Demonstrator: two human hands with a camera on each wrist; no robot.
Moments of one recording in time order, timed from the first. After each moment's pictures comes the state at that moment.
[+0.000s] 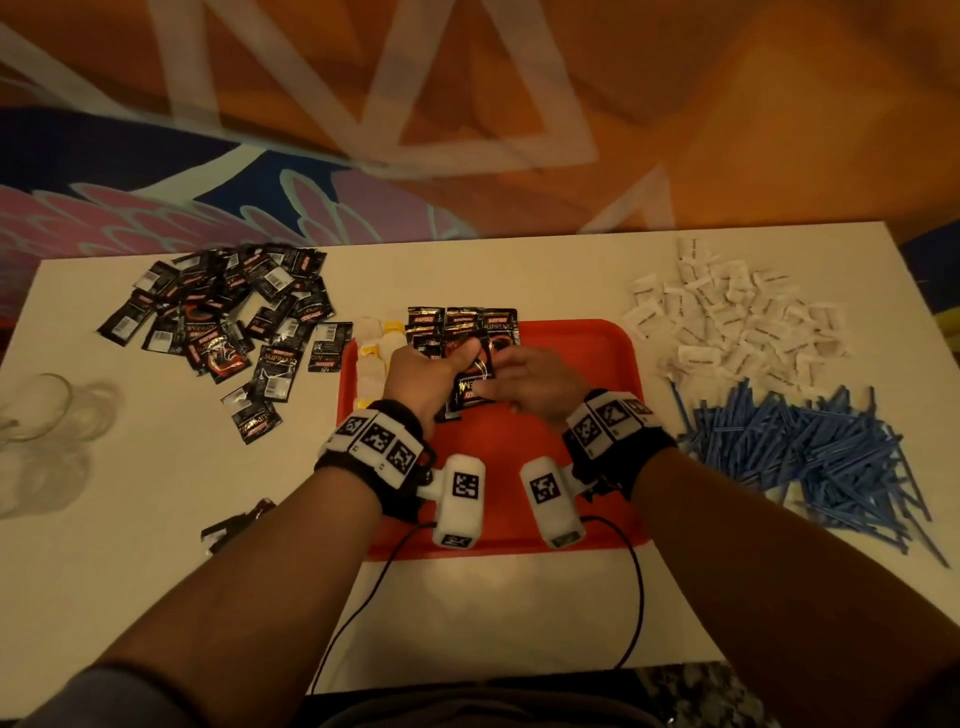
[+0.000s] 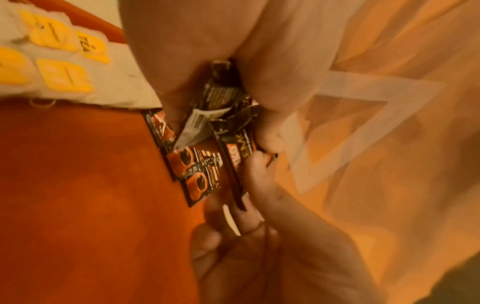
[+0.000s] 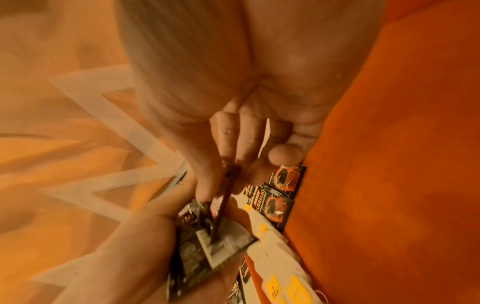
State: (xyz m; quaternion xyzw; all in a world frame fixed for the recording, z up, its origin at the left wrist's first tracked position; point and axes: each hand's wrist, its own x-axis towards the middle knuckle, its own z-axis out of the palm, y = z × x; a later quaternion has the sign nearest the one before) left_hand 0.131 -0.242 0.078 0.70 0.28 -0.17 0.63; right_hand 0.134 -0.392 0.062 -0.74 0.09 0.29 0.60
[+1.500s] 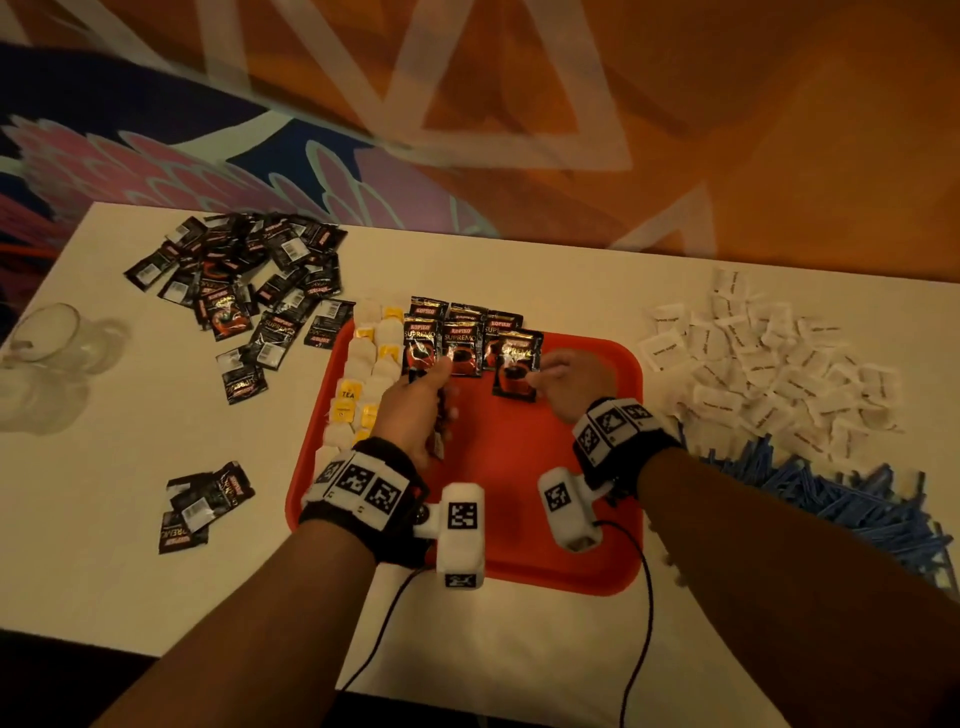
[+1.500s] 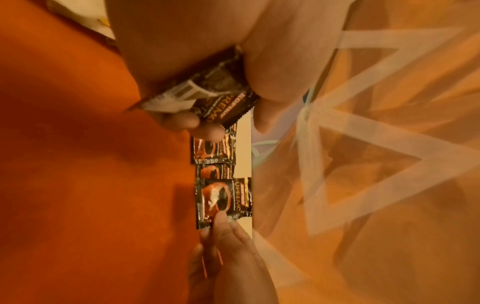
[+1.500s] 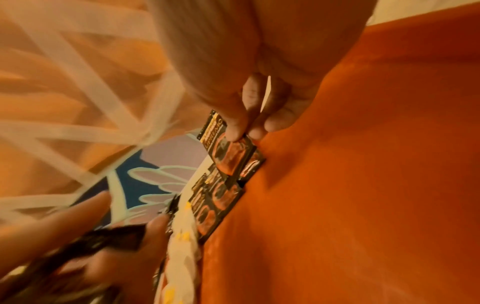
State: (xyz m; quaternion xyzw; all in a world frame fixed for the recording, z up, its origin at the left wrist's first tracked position) left_hand 0.106 -0.273 0.045 0.60 0.41 -0.14 0.67; right_hand 0.170 -0.452 0.012 -0.89 0.08 0.21 0.39
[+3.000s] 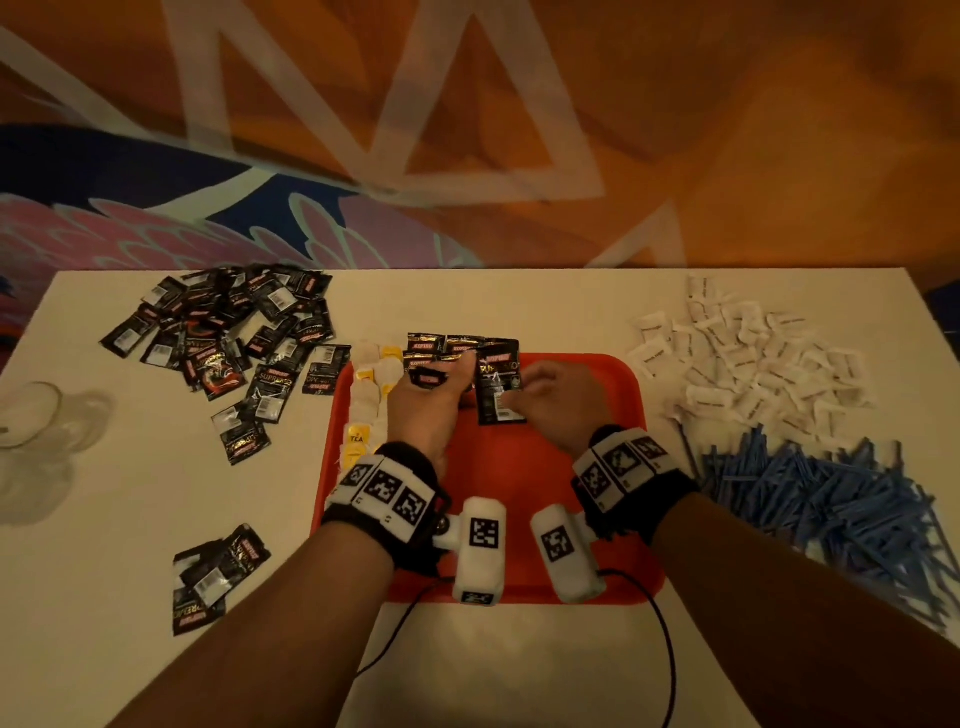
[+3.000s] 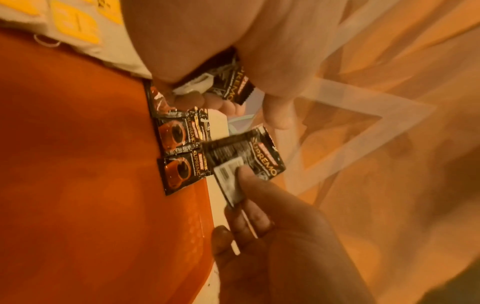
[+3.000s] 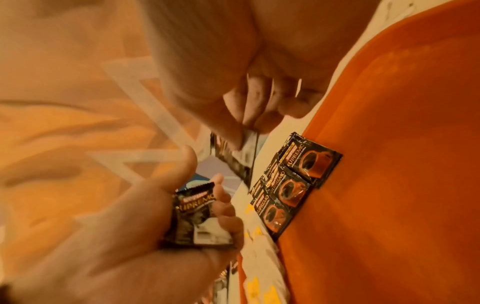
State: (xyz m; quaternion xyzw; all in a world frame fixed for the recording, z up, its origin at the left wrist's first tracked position) left_hand 0.129 -0.263 0.058 0.64 0.32 -0.06 0.70; right_hand 0.141 -0.414 0.060 -0.84 0.10 0.15 0.51
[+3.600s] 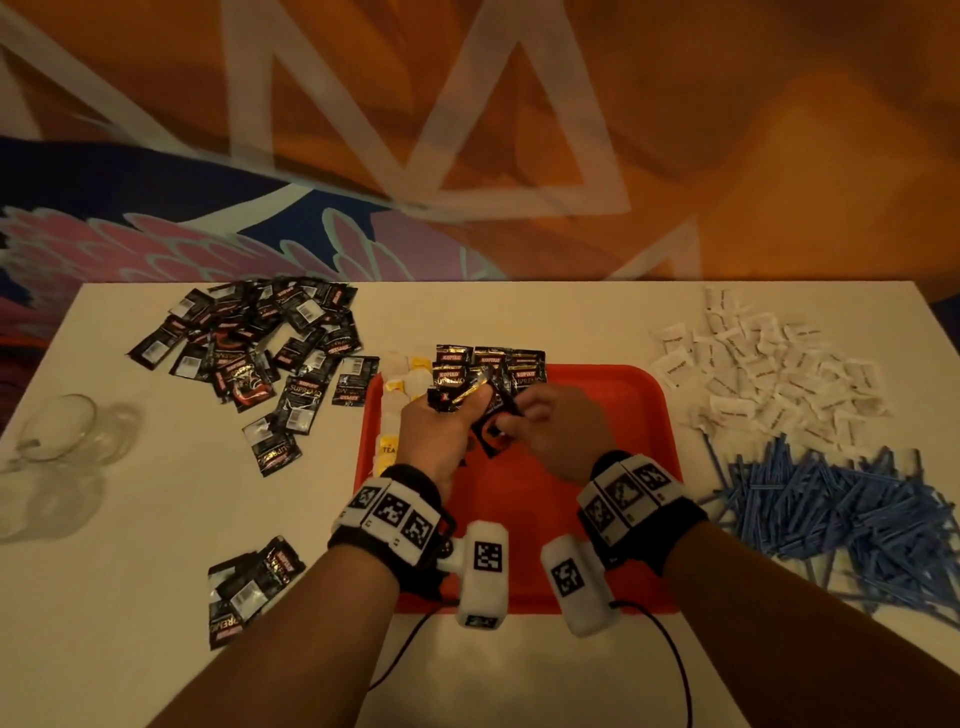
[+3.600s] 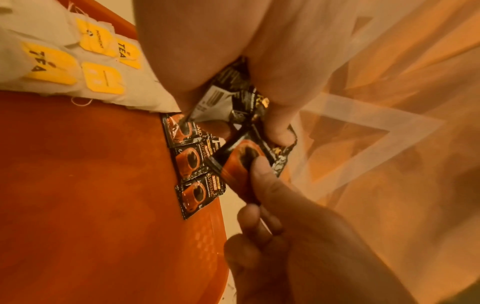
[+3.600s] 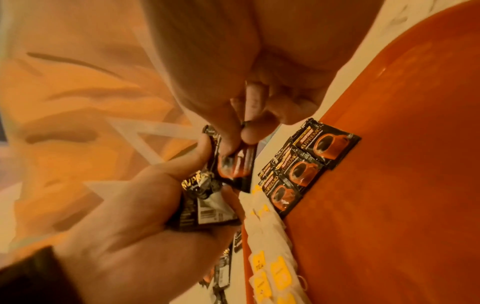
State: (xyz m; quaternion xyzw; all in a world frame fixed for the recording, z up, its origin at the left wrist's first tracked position) left_hand 0.118 -0.227 0.058 0.61 0.27 -0.10 0.74; right_hand 0.127 -0.374 0.067 -0.89 0.03 0.16 0.43
